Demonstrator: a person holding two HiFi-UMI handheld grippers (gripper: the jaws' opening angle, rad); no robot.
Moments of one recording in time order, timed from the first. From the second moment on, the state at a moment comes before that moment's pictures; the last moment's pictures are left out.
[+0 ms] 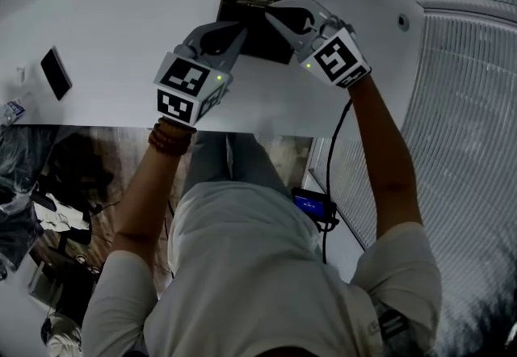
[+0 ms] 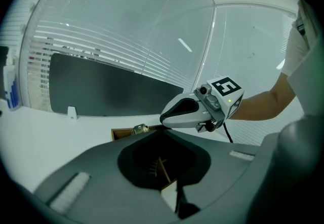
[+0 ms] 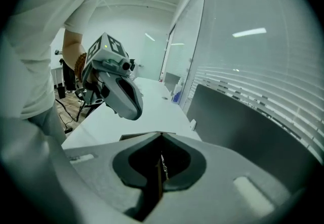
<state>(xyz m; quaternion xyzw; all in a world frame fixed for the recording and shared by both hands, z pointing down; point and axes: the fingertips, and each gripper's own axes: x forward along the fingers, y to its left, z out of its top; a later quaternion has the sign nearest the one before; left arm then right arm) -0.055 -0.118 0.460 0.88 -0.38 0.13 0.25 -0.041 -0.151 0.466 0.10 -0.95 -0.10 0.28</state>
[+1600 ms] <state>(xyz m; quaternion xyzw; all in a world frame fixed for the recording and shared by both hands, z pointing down) -0.006 -0.018 0.308 0.91 -0.39 0.04 0.15 0.032 -0.026 0.277 0.33 -0.94 0.03 0.06</state>
